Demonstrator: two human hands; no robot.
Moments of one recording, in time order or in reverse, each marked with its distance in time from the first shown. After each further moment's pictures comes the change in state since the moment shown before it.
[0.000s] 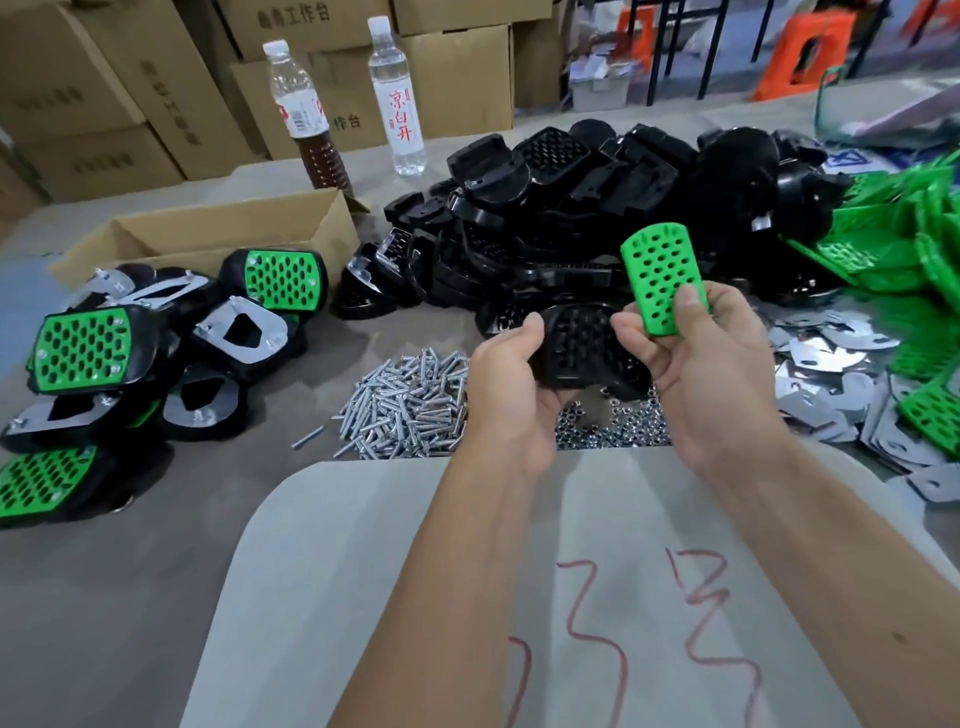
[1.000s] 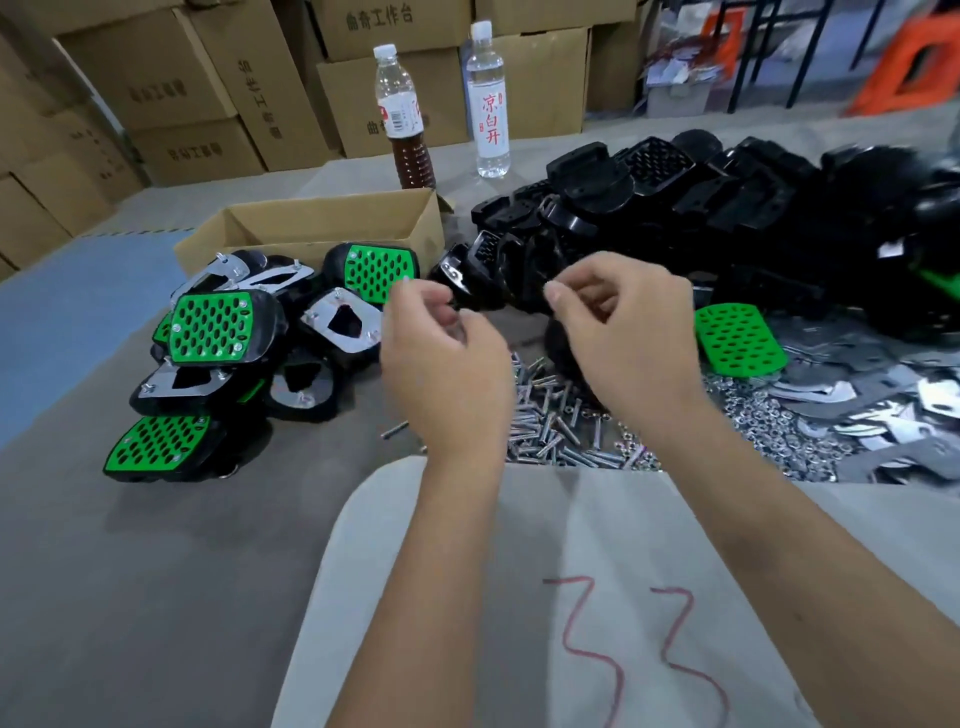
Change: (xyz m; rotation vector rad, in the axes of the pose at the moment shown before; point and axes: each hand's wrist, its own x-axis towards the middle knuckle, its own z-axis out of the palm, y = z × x) left_hand -0.007 0.072 -0.073 0.799 0.723 0.851; right_hand 0.001 0.040 0.109 -1.011 -0.252 -0.539
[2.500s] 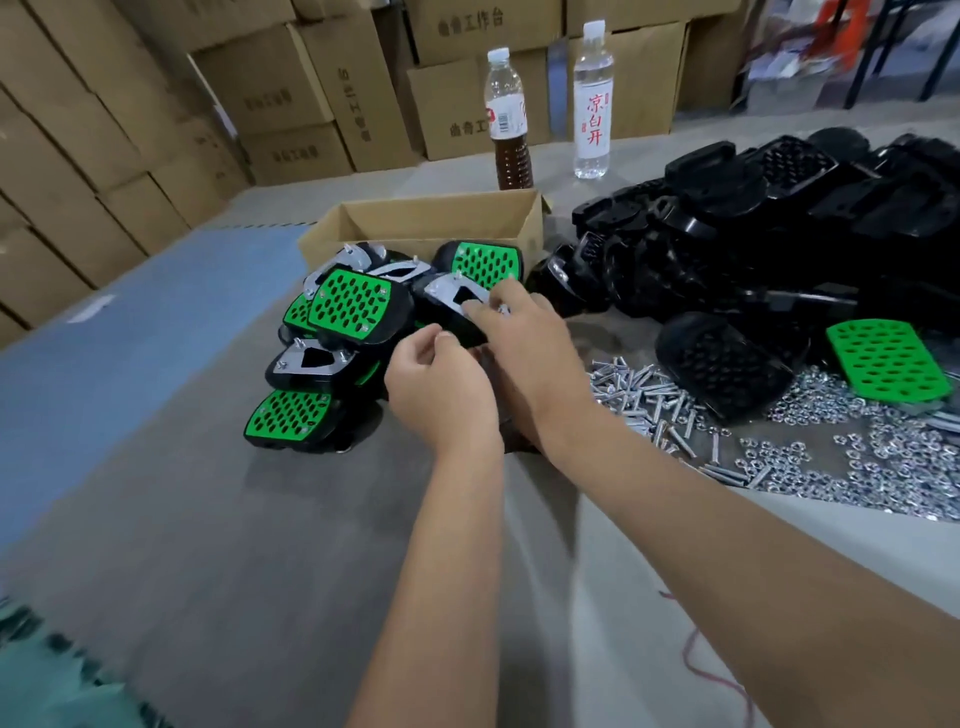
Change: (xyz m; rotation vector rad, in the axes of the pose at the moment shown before) left_hand 0.049 -0.053 -0.039 -0.399 0.207 -0.581; right_hand -0.009 -0.056 0.136 -0.211 -0.470 -0.251
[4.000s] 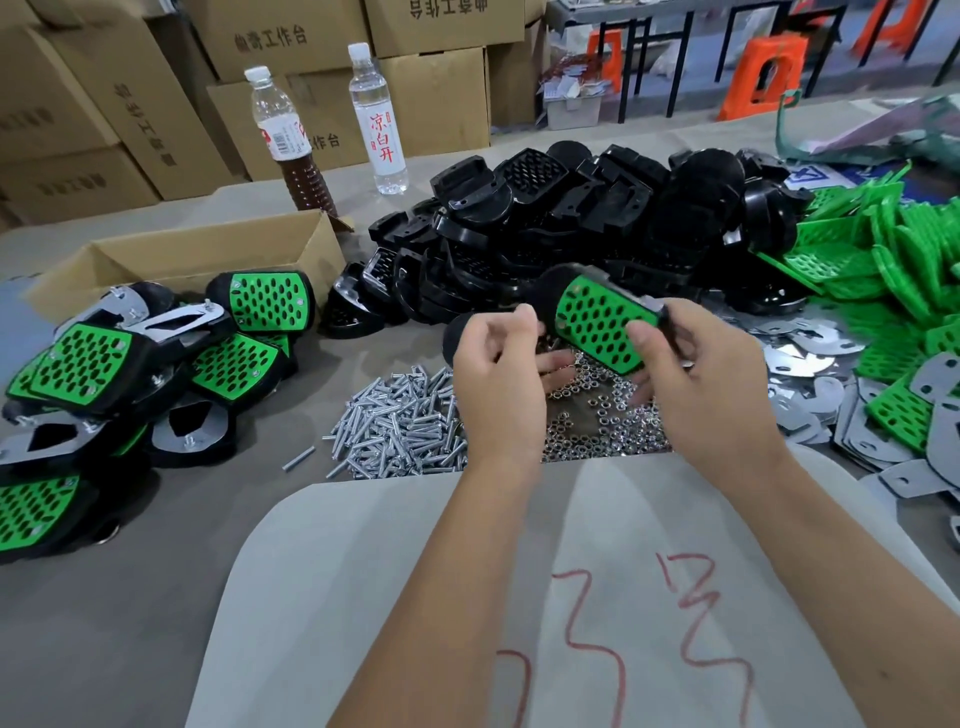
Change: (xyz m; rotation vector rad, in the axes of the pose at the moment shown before) left_hand -0.162 -0.038 0.082 -0.073 -0.870 -0.135; right_hand -0.172 0.157 -0.159 0.238 0.553 0.322
